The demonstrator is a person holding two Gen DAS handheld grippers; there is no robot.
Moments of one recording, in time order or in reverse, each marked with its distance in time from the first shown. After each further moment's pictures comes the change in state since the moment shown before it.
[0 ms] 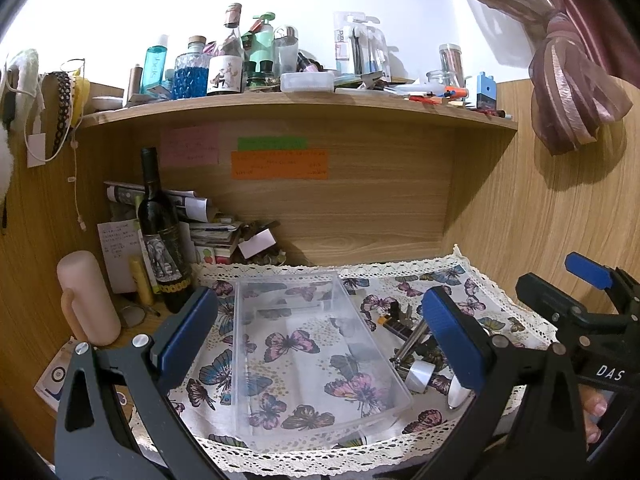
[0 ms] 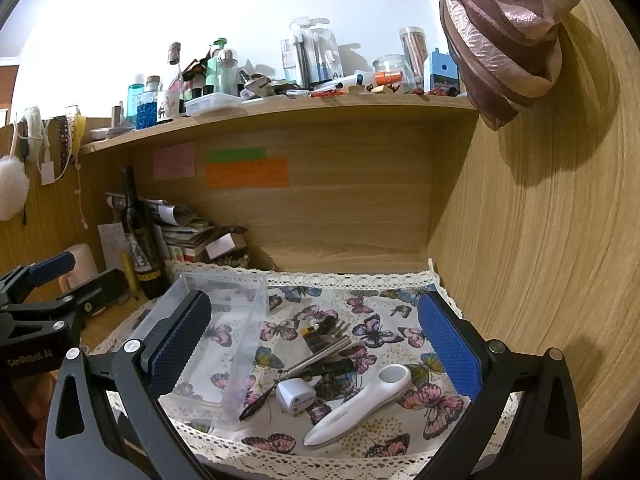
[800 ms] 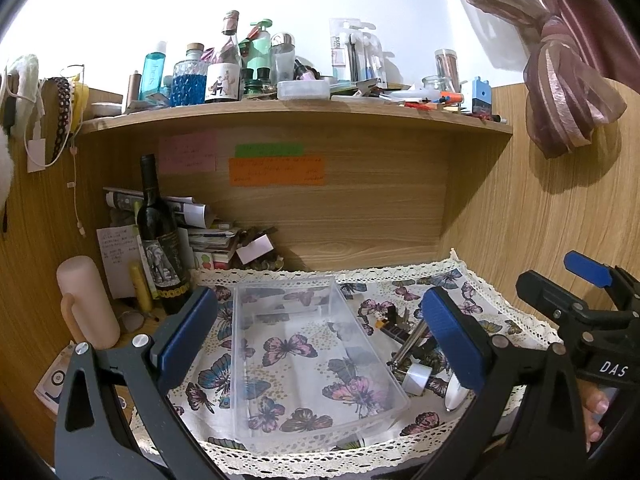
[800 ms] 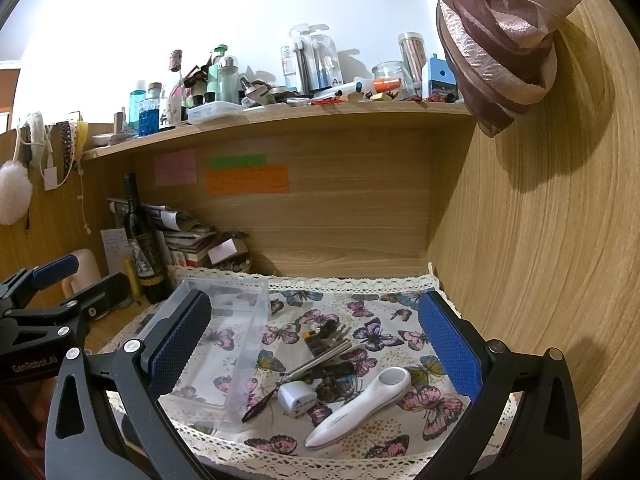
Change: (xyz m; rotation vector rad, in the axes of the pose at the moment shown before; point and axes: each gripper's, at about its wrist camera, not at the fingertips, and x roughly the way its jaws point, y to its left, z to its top) left arm -0.005 -0.003 0.001 0.003 -0.020 -0.009; right arm -0.006 -0.001 0.001 0.005 -0.015 -0.001
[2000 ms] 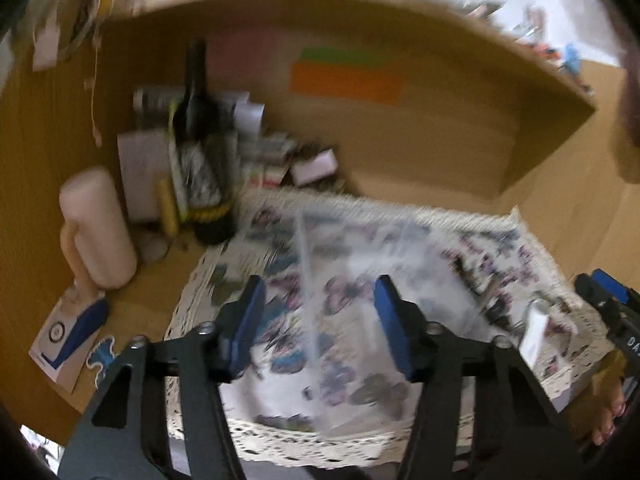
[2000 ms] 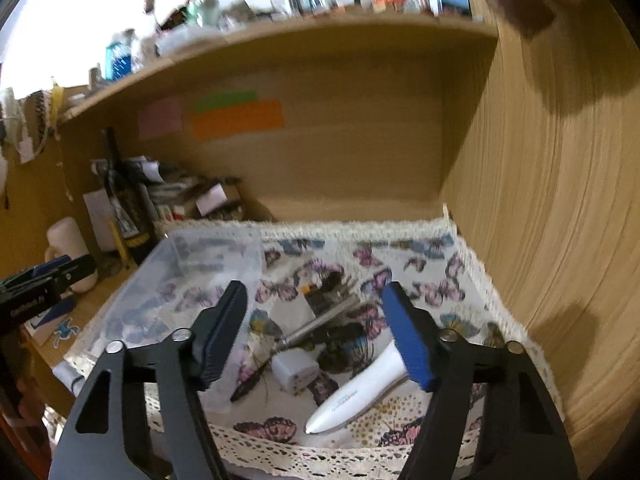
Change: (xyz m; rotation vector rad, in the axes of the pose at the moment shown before) left arm 0.074 0.086 -0.035 -0.137 0.306 0.096; right arm 0.060 -0.005 -0.025 0.043 0.221 0.013
